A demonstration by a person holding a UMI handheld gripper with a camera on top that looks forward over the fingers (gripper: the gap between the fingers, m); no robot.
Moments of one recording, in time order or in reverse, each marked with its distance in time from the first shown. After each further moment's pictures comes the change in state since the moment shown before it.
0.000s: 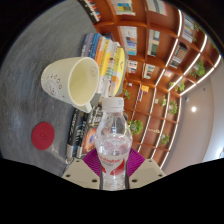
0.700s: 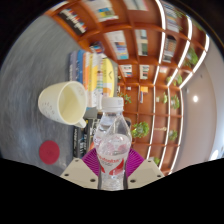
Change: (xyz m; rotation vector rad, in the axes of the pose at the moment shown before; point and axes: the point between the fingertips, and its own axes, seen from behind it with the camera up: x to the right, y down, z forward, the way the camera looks) arm 0.008 -0.028 -0.011 0.076 -0.054 0.176
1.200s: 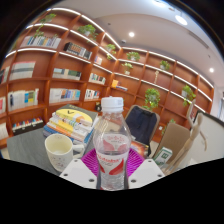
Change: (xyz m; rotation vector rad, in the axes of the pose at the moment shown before) arm -0.031 0.027 -0.002 0.230 -0.150 1.267
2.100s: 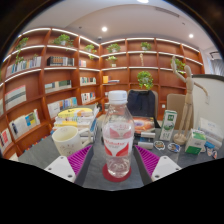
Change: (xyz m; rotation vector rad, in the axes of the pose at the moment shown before) arm -0.022 0.071 -0.028 -0.032 -0.030 0.340
